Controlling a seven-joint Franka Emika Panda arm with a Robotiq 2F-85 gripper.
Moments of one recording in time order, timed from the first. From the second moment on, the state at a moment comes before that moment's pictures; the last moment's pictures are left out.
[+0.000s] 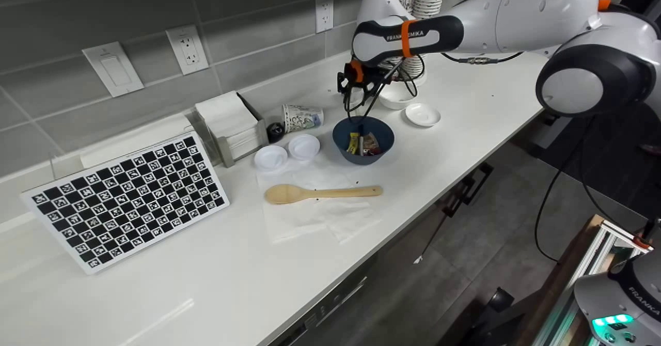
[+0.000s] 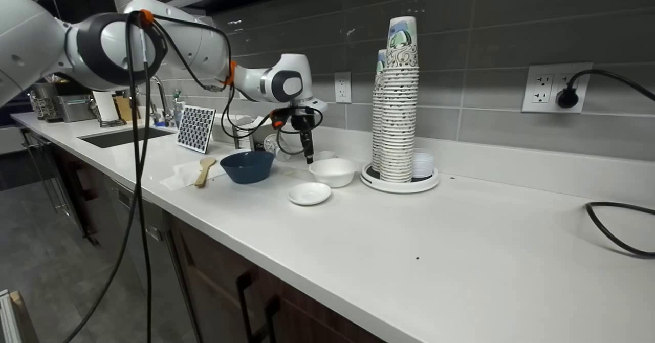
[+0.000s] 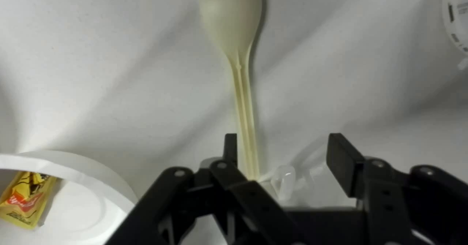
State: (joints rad) arm 0.08 0.96 -0.11 -1.00 0.10 2.11 0.73
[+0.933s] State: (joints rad) arm 0.10 1.13 -0.16 -0.72 0.00 2.00 0.79
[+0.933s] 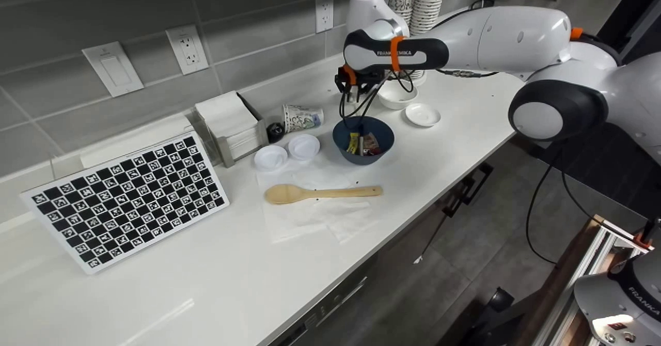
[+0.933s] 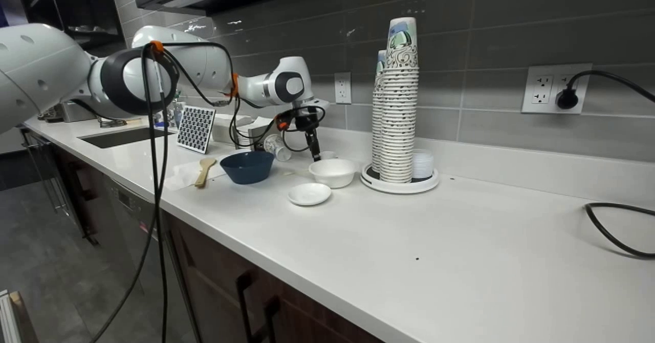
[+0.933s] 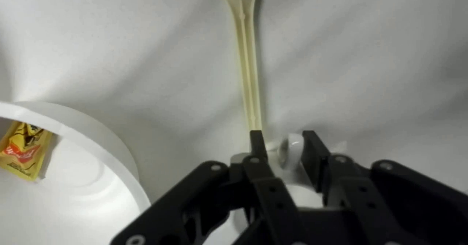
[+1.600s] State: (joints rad) arm 0.13 1.14 -0.16 -0.66 0.00 1.99 0.79
